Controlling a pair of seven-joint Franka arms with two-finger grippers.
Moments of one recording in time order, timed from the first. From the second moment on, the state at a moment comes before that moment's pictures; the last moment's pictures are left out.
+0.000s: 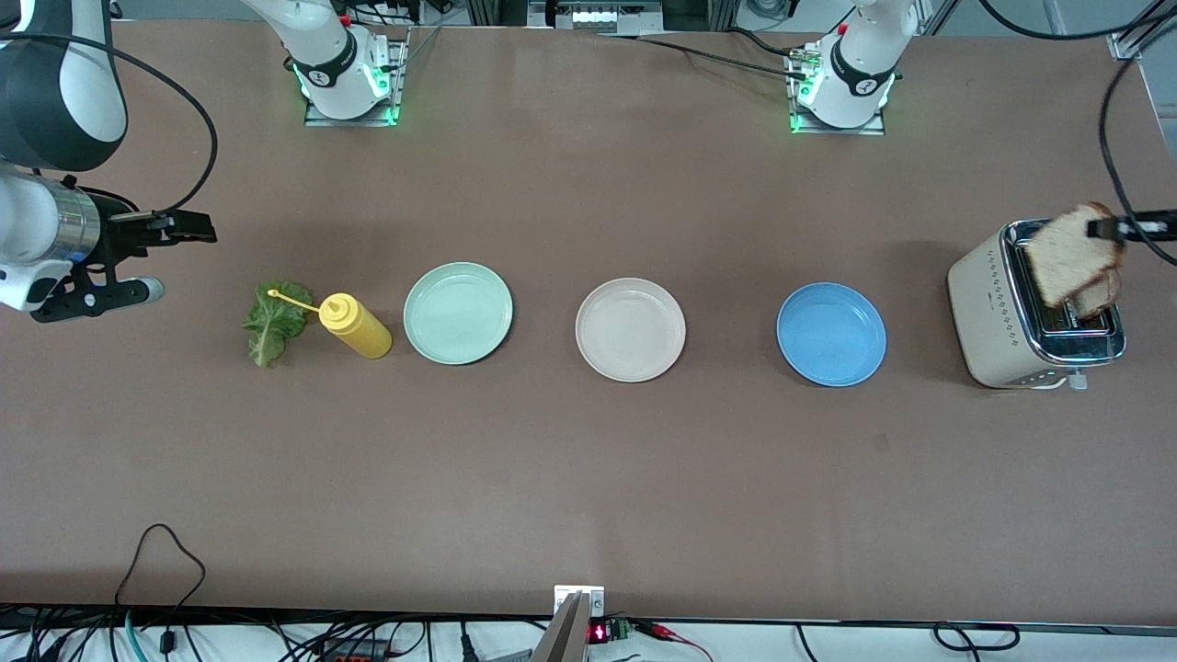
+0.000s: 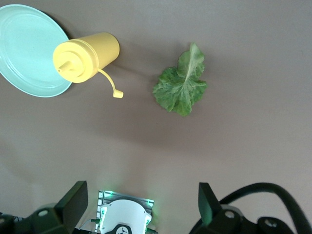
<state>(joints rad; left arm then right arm) 0.43 0.33 -0.33 -1.29 -0.01 1.11 0.11 0.08 0.21 -0.09 -1.56 -0.02 1.41 -0.25</state>
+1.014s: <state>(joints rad) 0.05 0.62 -0.49 -1.57 -0.63 1.83 -0.01 -0.05 0.23 -0.10 -1.67 0.07 1.45 -0.59</state>
